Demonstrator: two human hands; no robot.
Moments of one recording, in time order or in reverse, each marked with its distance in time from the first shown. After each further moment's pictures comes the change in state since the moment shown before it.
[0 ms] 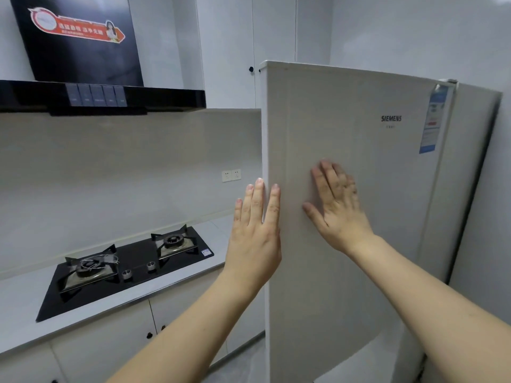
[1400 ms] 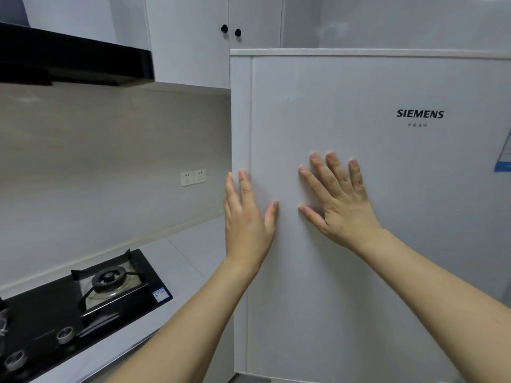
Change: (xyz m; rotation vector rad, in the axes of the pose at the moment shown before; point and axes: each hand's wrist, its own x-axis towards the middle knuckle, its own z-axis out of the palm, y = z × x) left_hand 0.200 -0.147 0.245 -0.564 0.065 -0.305; right_hand 0.163 0.112 0.222 -0.536 0.151 -0.230
